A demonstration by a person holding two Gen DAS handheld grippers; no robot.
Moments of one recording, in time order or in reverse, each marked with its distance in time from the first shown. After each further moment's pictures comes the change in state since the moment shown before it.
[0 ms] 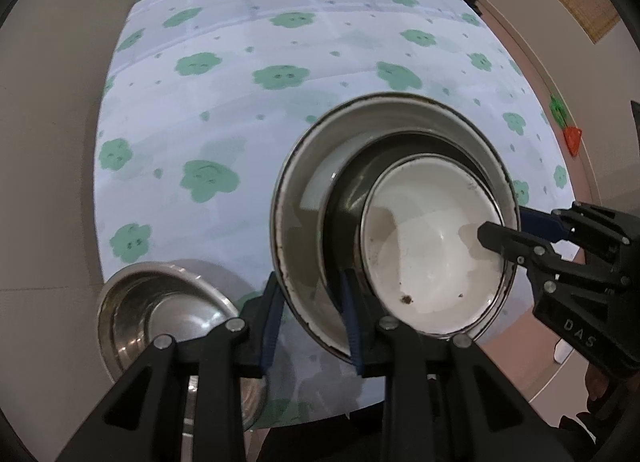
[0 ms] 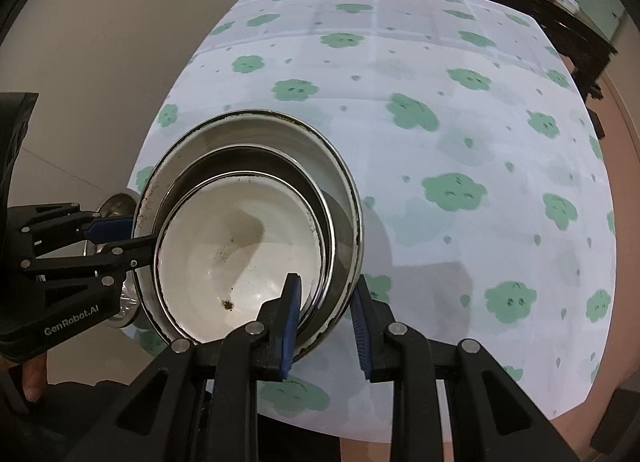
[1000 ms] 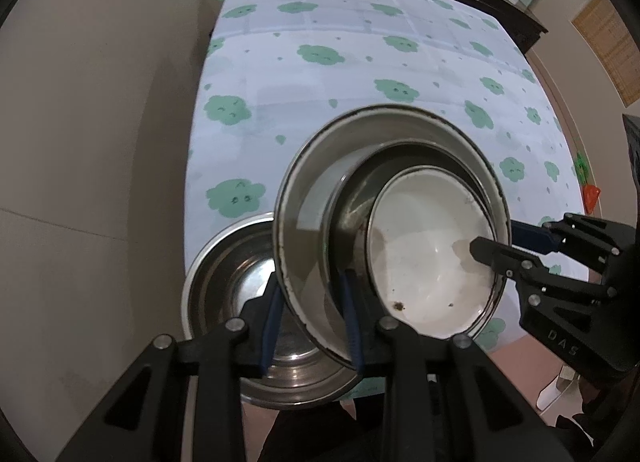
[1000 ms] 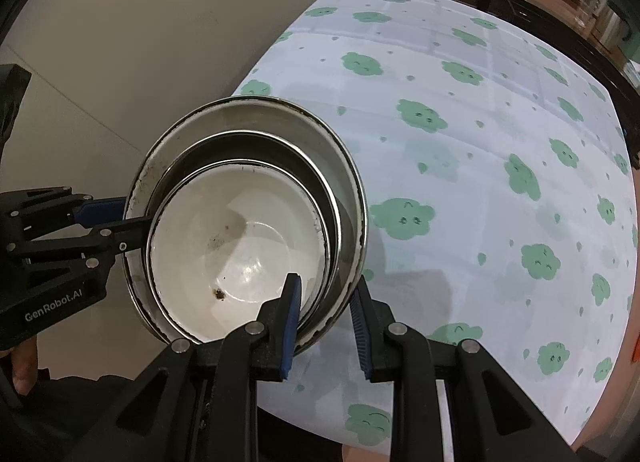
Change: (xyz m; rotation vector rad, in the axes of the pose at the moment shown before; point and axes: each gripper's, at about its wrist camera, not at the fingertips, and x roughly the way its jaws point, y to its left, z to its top) left arm -0.035 0.109 -0.044 -0.198 -0.050 0.035; right arm 0.016 0.118 0.033 -0.213 0.033 0.045
